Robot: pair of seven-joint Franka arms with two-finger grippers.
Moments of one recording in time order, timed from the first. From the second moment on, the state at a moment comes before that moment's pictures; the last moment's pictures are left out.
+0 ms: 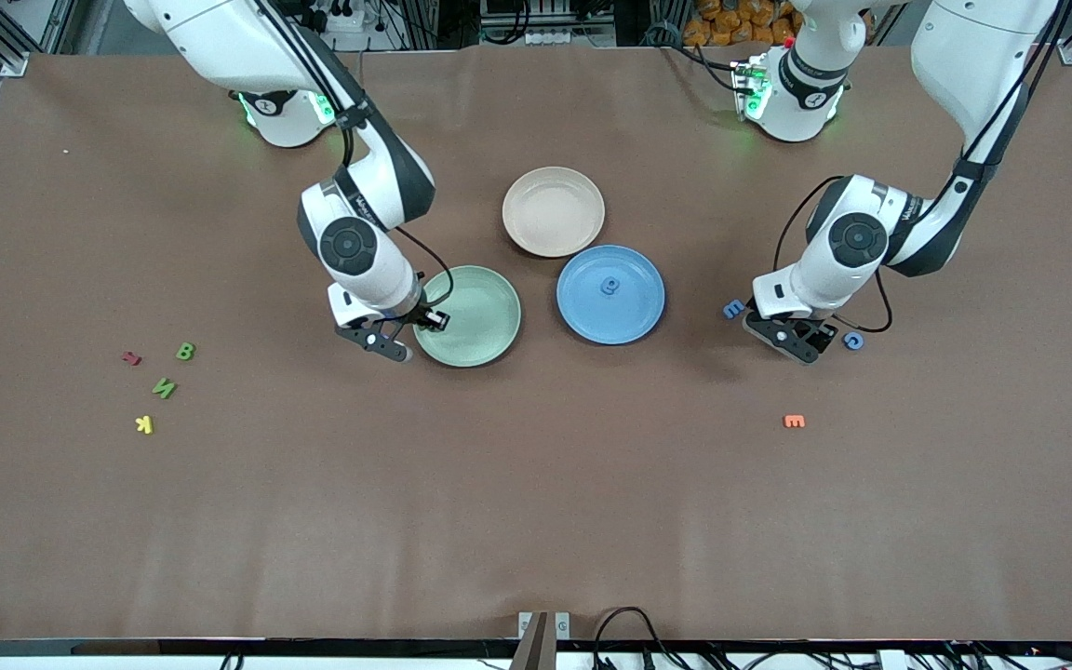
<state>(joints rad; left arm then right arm) 0.14 0.34 -0.35 -2.34 0.39 2.64 0.14 0.48 0.42 0.08 -2.03 0.08 2.39 0.93</state>
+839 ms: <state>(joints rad) 0.14 0.35 -0.33 -2.38 0.31 2.64 0.13 0.55 0.43 0.08 -2.03 0.12 2.39 0.97</state>
